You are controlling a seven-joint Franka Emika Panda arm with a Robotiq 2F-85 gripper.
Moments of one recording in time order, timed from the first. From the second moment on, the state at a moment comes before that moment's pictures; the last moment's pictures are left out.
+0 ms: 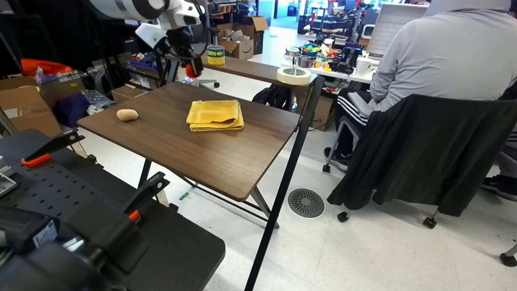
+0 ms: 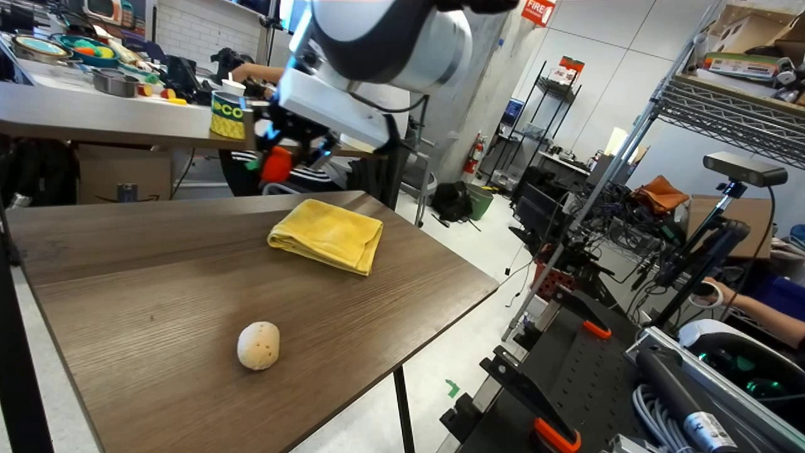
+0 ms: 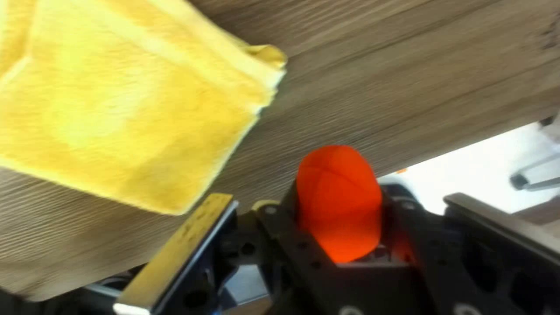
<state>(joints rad) 0.34 0.85 -0.13 -1.61 0.07 2.81 0.51</state>
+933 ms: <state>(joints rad) 0.50 0.84 -0.70 -2.04 0.06 2.93 0.98</state>
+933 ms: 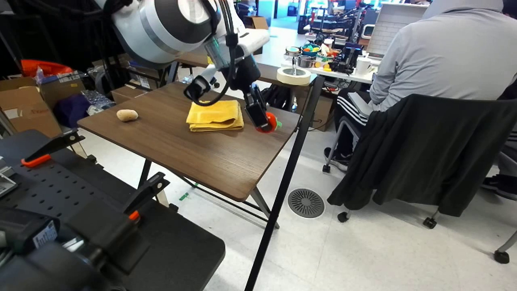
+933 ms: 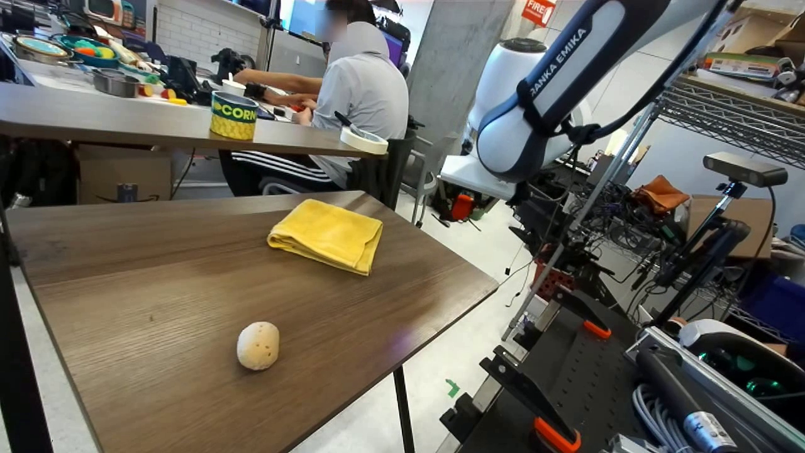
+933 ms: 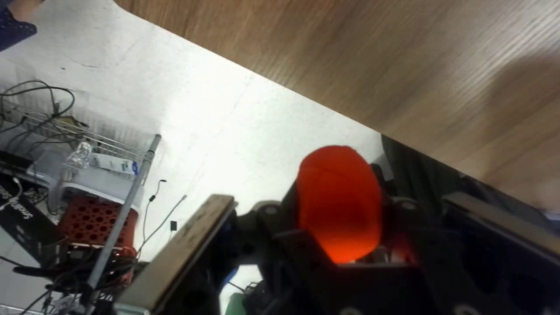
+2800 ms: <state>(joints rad) 0.07 0.81 0.08 -1.92 0.21 3.23 0.74</state>
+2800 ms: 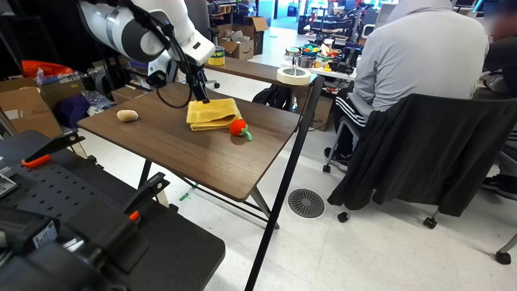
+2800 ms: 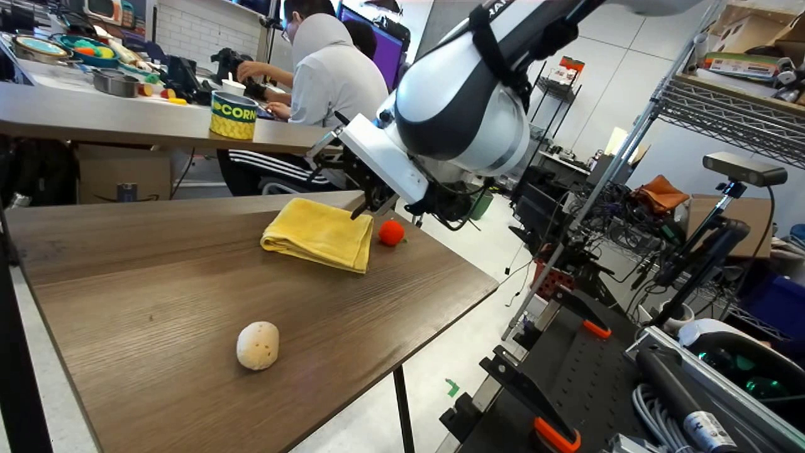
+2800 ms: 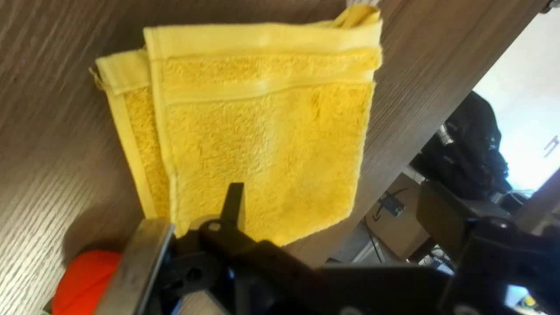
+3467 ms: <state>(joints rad) 0.02 1.01 0.12 -1.73 0.26 3.01 0.66</state>
